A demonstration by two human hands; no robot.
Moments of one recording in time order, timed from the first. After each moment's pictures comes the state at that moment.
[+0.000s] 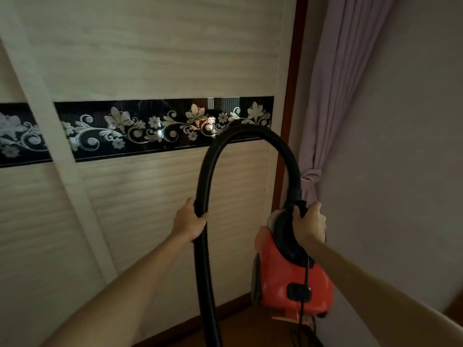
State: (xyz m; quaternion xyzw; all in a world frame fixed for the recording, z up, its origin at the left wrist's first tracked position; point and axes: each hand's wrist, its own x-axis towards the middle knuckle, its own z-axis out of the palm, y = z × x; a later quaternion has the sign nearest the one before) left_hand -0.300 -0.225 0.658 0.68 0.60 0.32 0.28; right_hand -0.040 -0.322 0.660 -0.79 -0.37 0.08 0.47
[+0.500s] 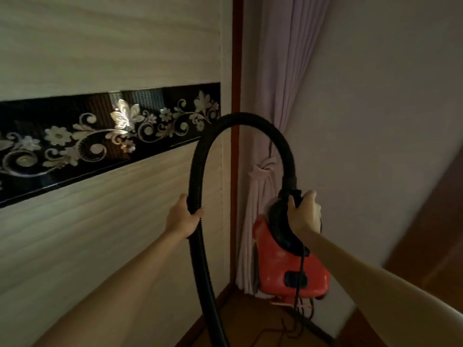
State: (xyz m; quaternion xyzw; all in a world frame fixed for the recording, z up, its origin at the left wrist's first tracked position) left_hand -0.236 -0.058 0.639 0.79 0.43 0.26 0.34; right_hand -0.031 -0.256 0.654 -0.86 -0.21 -0.01 0.46
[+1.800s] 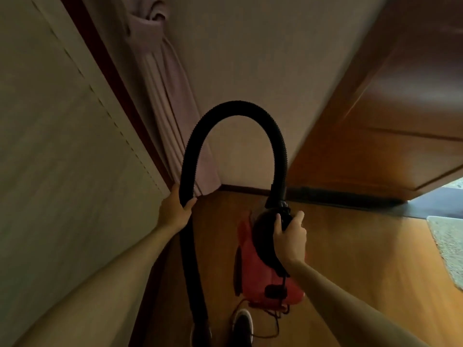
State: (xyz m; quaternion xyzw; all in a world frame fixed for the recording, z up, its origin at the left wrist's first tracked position) left_hand -0.135 -0.065 0.352 0.86 0.26 -0.04 0.43; right_hand -0.124 -0.336 0.352 -0.90 0.15 0.07 0.42
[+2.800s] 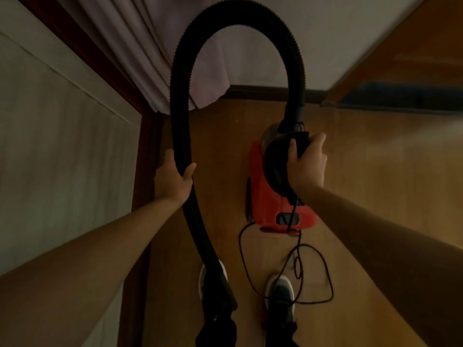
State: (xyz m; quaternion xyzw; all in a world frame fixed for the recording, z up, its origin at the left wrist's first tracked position) left_hand -0.067 0.000 -0.102 0.86 0.30 -0.11 0.39; right_hand 0.006 -0.248 -0.080 -0.91 0.17 0.07 0.38
